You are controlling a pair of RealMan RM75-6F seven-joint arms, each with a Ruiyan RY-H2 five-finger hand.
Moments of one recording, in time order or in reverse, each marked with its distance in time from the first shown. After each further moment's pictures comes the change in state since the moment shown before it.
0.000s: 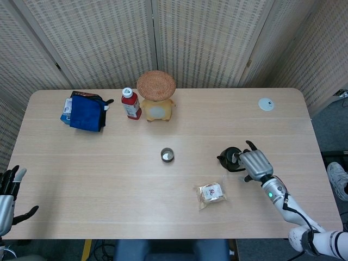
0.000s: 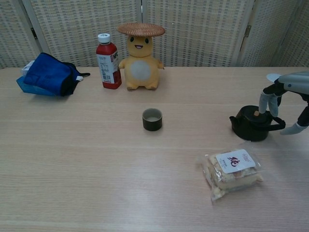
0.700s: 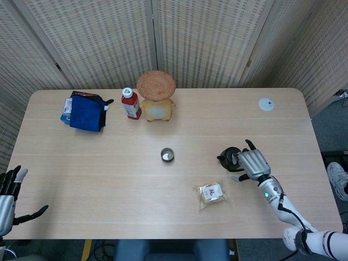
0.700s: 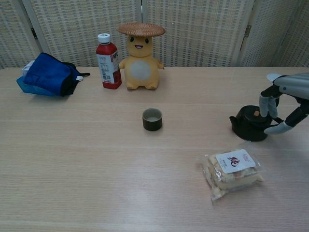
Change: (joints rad) left arm -0.001 -0.007 0.003 0.017 0.012 -0.002 -0.062; right arm -0.015 -0.066 0.024 0.039 0.030 0.021 -0.089
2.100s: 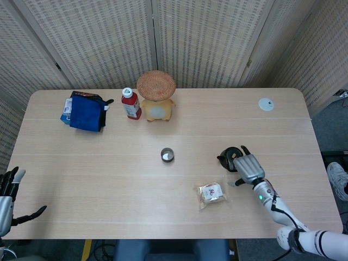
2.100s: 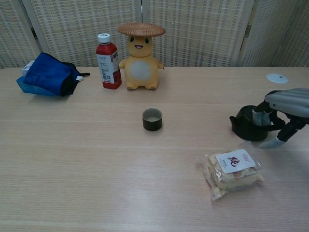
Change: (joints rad) left arm 0.008 -0.009 -0.001 0.020 -0.010 0.002 -0.014; right arm 0.006 -0.065 -0.013 0.048 0.033 -0.047 -0.056
